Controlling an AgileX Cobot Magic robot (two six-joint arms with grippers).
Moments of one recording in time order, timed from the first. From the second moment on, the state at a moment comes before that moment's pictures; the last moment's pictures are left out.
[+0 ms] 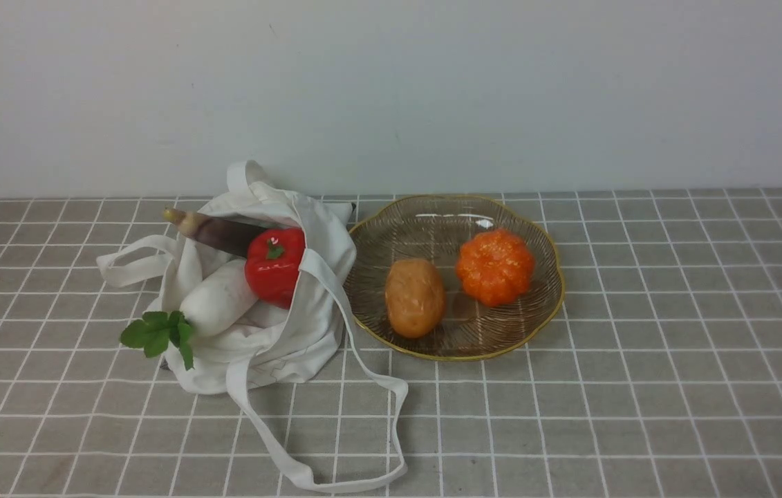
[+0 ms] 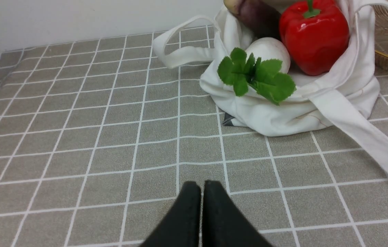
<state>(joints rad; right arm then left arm) 0.04 -0.01 0.02 0.00 0.40 0.05 0.00 -0.01 0.03 -0.07 0.37 0.13</state>
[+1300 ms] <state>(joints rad) 0.04 -0.01 0.02 0.00 0.40 0.05 0.00 0.07 -0.19 -1.34 0.34 0.31</state>
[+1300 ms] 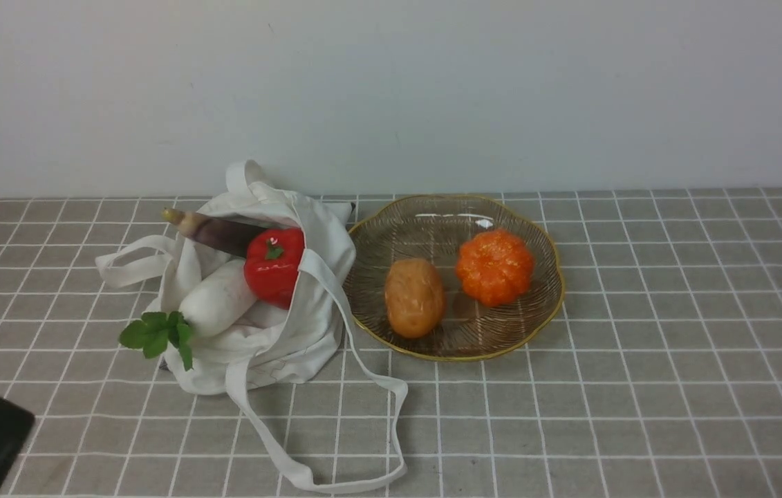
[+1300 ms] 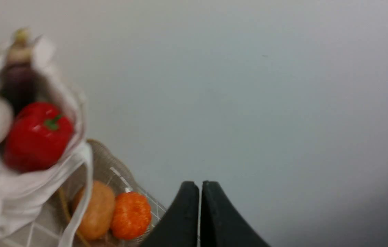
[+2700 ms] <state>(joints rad) 0.04 -0.01 0.02 0.00 0.40 0.05 -0.25 1.96 -1.56 -0.07 0.88 0.01</state>
